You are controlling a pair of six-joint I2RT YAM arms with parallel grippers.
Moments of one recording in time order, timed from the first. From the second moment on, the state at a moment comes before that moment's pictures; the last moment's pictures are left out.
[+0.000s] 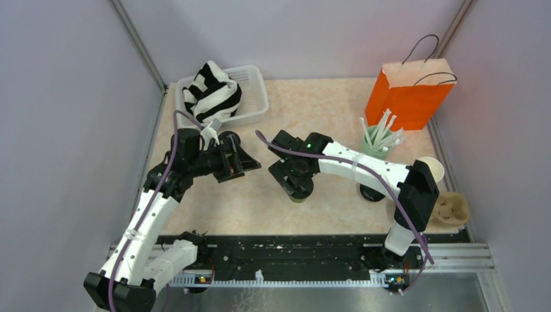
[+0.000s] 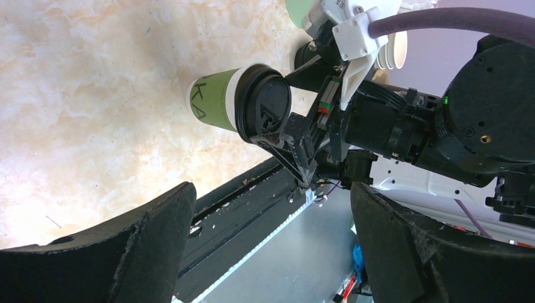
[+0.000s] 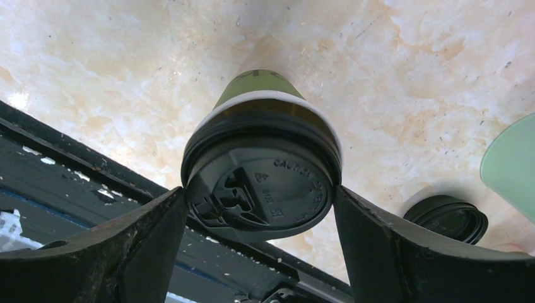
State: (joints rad) left arm -0.29 0.89 0.97 -0.68 0.59 -0.72; right arm 1.01 1.71 1.51 -1.04 0.18 0.26
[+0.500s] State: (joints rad) left arm -0.29 0.89 0.96 -0.67 0.61 -0.73; right arm 1.01 1.71 1.54 -1.07 0.18 0.26
